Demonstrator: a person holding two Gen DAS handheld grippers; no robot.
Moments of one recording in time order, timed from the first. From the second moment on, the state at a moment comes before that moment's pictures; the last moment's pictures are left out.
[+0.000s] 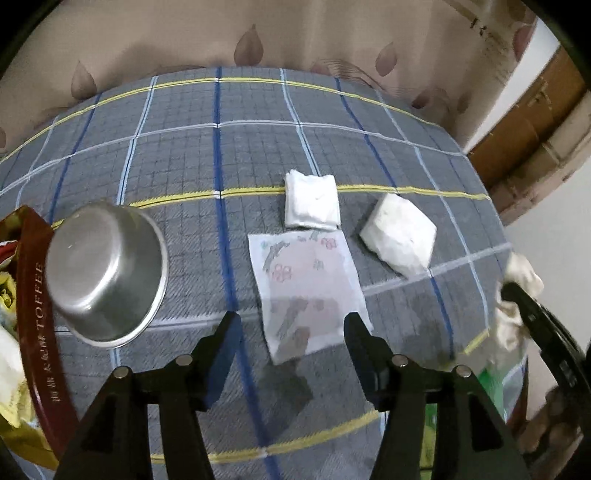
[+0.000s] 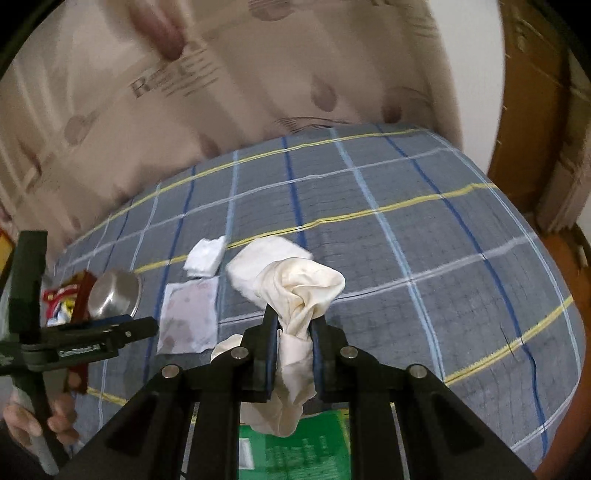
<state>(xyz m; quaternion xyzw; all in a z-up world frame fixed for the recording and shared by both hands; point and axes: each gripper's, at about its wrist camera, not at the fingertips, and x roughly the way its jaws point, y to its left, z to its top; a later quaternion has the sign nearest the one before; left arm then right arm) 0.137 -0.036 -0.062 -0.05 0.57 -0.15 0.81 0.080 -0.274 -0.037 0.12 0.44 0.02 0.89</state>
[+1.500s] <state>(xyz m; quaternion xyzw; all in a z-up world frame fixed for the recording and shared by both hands) 0.148 -0.045 -0.099 -0.08 0.58 -0.12 0.80 0.081 -0.268 -0.056 0.13 0.45 0.05 0.88</state>
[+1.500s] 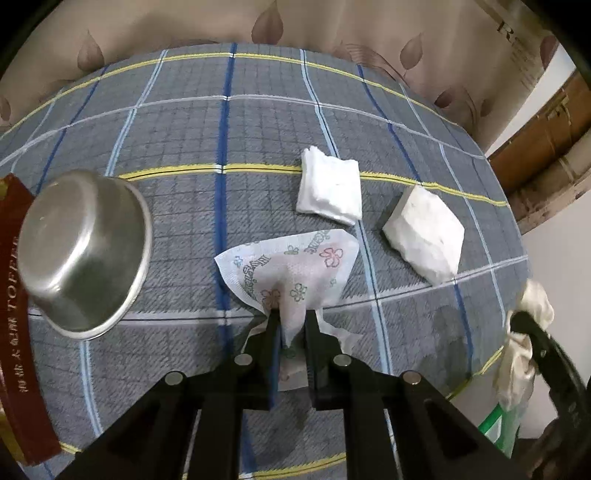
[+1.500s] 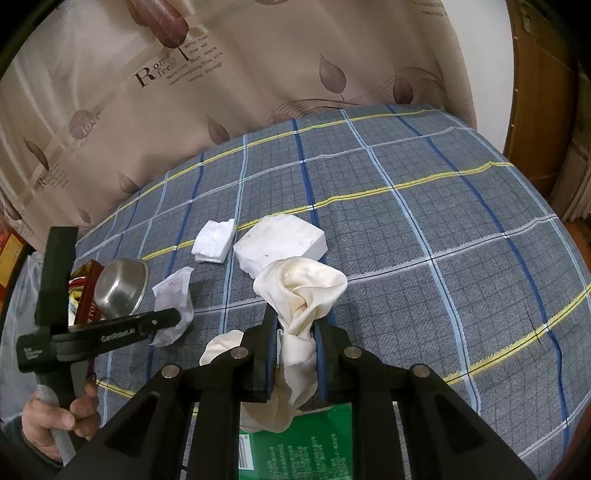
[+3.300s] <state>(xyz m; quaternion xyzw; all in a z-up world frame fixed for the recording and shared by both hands) 0.083 0.187 0.028 -0.06 0.49 0.06 0.87 0.077 -0.252 -0.057 0.11 0.45 0.07 0.89</state>
